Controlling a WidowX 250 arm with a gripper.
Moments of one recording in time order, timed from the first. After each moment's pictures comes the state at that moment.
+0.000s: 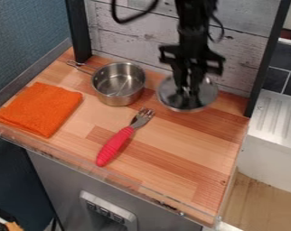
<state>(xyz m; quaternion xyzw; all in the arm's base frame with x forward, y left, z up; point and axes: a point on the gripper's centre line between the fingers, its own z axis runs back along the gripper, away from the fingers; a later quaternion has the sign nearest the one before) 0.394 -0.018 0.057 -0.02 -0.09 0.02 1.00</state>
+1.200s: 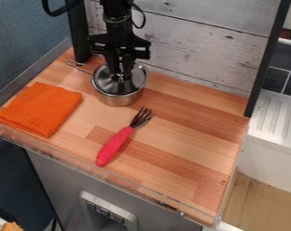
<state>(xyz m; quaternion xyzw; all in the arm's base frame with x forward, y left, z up) 0.381 0.102 0.038 0.02 -0.08 0.15 0.99</state>
